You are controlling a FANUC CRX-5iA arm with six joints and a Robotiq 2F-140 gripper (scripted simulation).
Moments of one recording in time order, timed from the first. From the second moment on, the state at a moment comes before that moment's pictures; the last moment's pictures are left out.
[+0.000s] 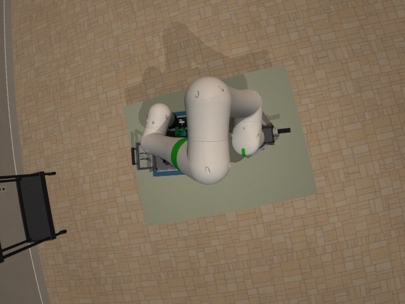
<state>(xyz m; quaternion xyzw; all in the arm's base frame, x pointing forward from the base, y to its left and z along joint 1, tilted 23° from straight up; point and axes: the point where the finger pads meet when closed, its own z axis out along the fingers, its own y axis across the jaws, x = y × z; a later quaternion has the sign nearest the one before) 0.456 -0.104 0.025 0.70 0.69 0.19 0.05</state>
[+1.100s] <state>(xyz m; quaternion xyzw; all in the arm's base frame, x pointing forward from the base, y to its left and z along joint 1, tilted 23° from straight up) 0.453 -0.106 0.033 0.70 0.69 0.19 0.05</state>
